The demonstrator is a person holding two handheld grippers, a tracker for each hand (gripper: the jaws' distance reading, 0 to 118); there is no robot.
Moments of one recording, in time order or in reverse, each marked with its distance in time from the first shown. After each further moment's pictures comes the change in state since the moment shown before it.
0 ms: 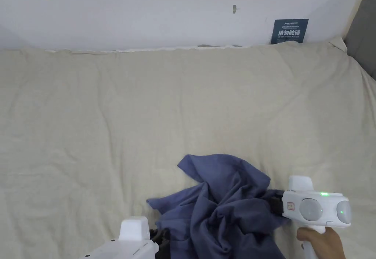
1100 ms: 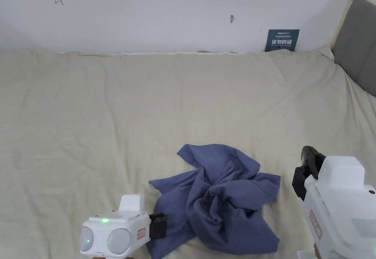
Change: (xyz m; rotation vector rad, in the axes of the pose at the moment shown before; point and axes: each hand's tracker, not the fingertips) left arm -0.013 -0.018 -0.002 -0.092 0.129 -0.045; right arm -0.027 -0.084 0.244 0.798 -0.100 0.059
